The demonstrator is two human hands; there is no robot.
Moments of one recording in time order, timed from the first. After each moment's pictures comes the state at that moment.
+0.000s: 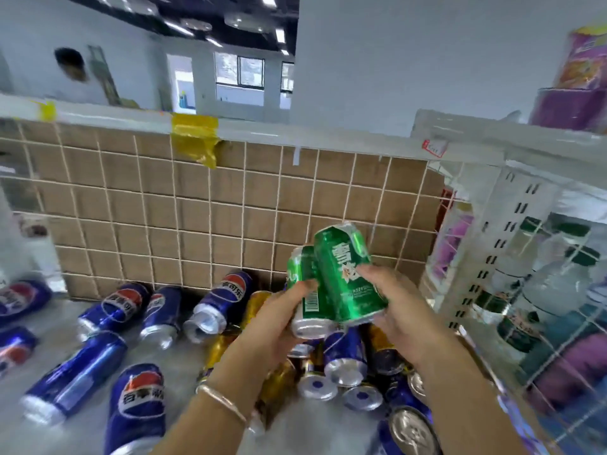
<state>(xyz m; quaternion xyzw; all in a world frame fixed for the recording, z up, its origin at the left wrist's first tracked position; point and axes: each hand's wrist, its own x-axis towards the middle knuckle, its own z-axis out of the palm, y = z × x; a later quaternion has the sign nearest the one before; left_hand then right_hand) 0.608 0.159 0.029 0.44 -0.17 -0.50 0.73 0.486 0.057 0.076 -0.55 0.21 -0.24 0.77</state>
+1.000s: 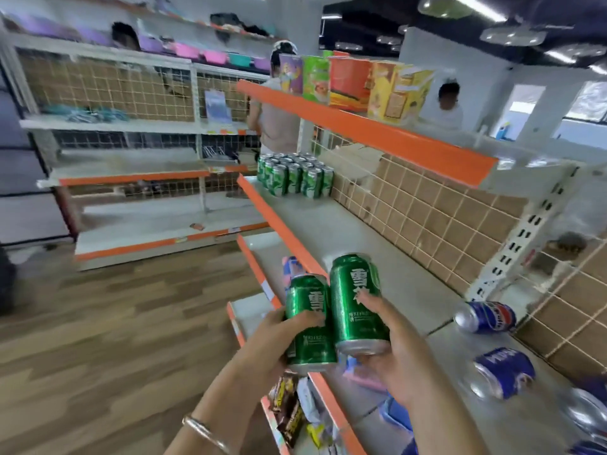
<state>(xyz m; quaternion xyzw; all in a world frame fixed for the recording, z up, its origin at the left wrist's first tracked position) 0.736 0.803 -0.005 0.52 0.11 -0.07 0.84 0.758 0.645 0.034 -0.57 0.03 0.21 0.79</state>
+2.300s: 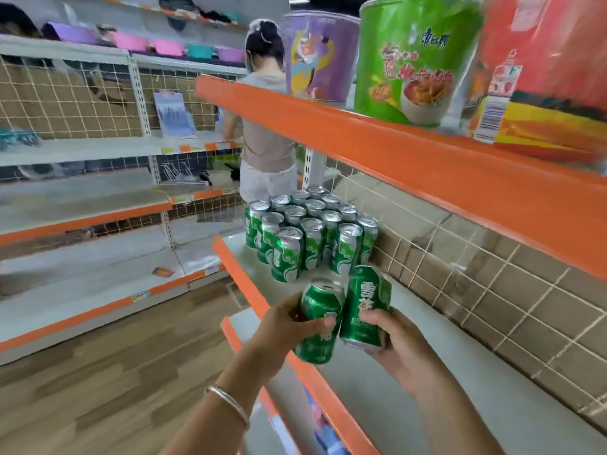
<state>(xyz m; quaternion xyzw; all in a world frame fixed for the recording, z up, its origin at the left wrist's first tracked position) 1.224 1.022 -0.067 0.63 0.01 -0.05 0.77 1.243 0.835 -0.055 -0.58 0.06 0.15 0.80</state>
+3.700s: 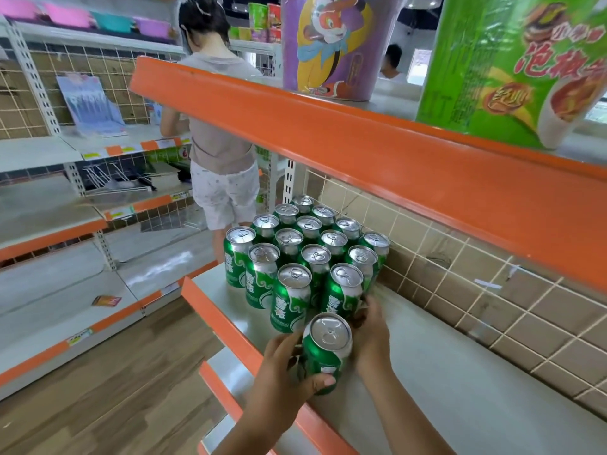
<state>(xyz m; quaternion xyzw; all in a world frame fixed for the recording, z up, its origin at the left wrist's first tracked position) 1.317 1.084 -0.126 0.76 -0.11 0.01 0.64 1.363 0.933 -0.095 -0.78 0.14 -0.14 0.60</state>
